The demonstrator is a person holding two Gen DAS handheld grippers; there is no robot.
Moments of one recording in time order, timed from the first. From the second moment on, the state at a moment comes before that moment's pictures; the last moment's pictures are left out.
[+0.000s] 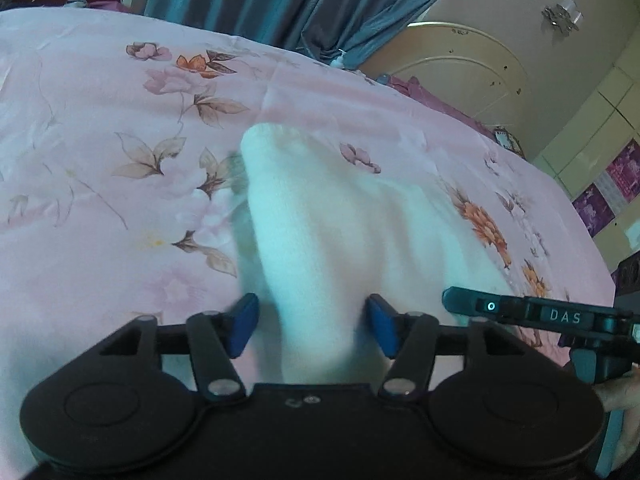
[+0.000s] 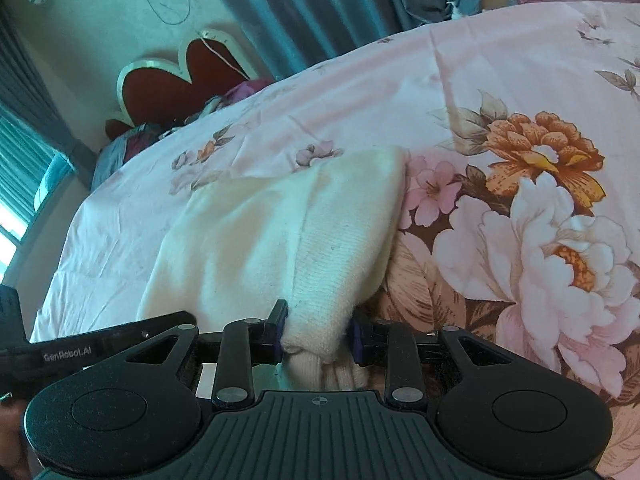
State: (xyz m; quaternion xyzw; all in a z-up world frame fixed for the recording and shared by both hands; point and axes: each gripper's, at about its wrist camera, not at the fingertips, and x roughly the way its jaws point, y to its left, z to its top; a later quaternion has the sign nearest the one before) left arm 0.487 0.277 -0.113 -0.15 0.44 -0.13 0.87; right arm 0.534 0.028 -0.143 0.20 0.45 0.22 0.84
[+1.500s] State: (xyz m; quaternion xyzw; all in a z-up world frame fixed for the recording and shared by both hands) left arm 0.392 0.223 -0.077 -0.01 0.38 -0.12 0.92; right arm 0.433 0.057 -0.113 -0.02 0.41 0.26 0.87
